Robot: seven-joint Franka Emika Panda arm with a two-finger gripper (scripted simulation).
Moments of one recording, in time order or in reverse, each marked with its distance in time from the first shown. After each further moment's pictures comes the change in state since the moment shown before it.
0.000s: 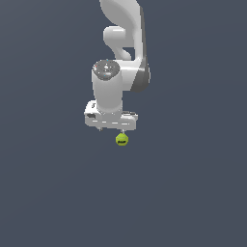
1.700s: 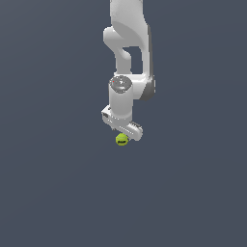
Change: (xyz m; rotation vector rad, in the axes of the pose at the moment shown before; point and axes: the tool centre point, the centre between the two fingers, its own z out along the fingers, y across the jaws) arm -0.030 -0.043 0.067 0.037 0.020 0.504
